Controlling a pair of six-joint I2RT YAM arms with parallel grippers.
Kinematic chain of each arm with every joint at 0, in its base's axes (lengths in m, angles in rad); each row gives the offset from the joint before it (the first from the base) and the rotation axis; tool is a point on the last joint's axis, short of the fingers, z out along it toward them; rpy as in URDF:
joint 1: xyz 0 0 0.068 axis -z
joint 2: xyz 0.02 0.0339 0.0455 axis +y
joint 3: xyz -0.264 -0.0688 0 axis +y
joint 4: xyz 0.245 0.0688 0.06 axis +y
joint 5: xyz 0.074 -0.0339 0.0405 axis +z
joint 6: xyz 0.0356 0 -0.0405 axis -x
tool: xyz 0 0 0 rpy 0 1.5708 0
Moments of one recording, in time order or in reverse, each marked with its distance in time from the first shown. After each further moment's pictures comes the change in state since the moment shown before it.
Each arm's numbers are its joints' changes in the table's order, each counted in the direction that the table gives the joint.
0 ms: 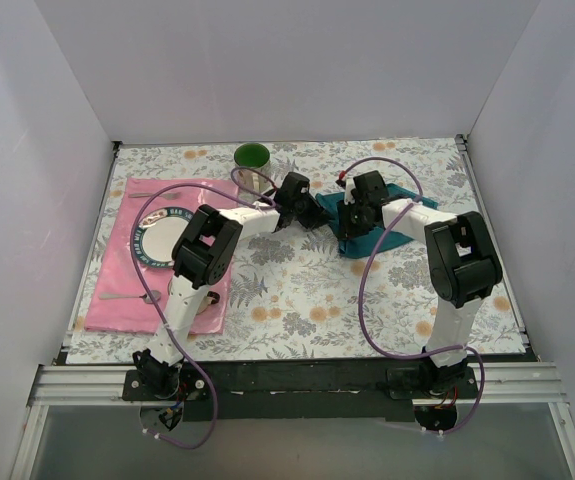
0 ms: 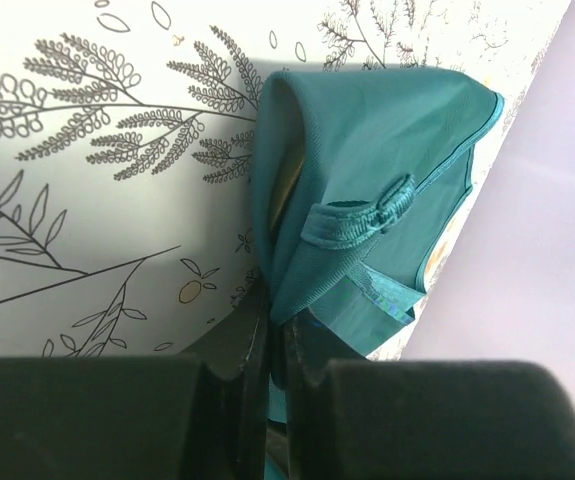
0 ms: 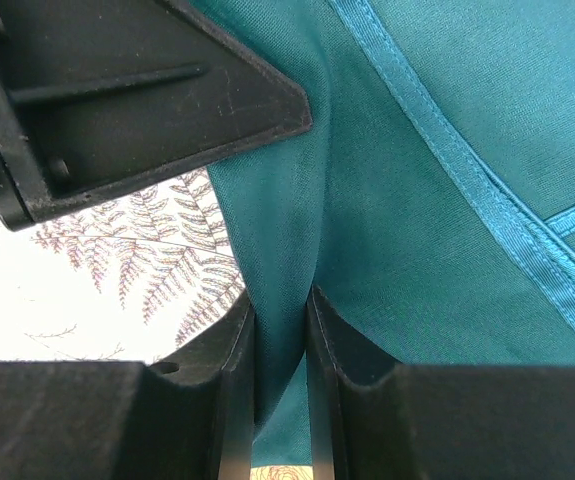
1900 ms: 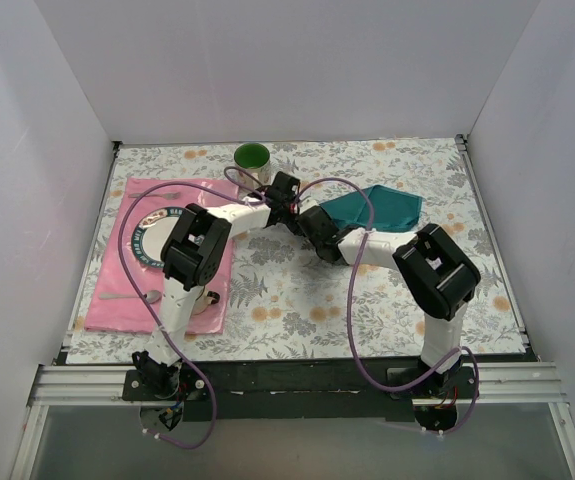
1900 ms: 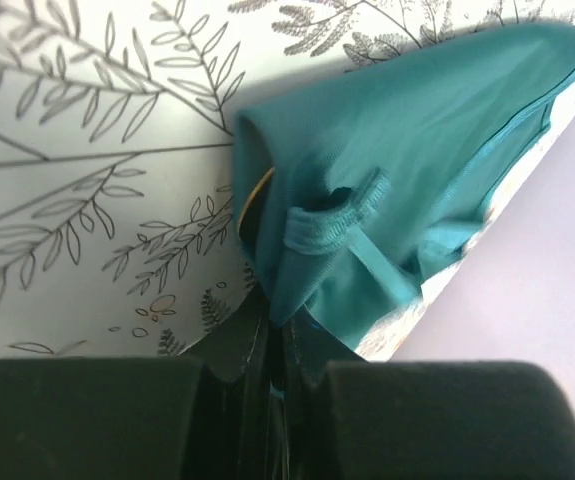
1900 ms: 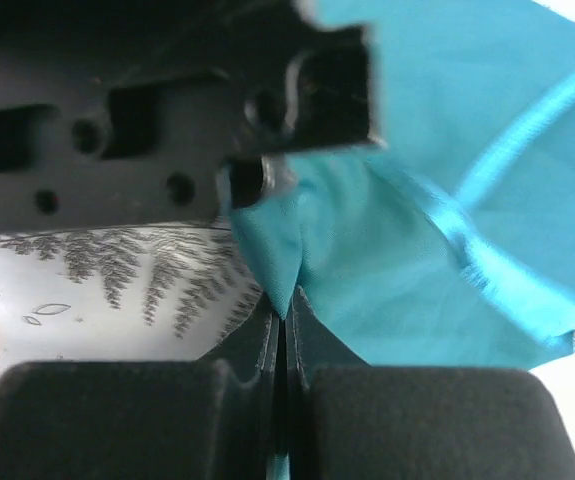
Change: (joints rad) left arm -0.028 -0.088 0.048 0.220 -0.099 -0.014; right arm -0.392 -0.023 0.124 -0.170 -0.773 0.153
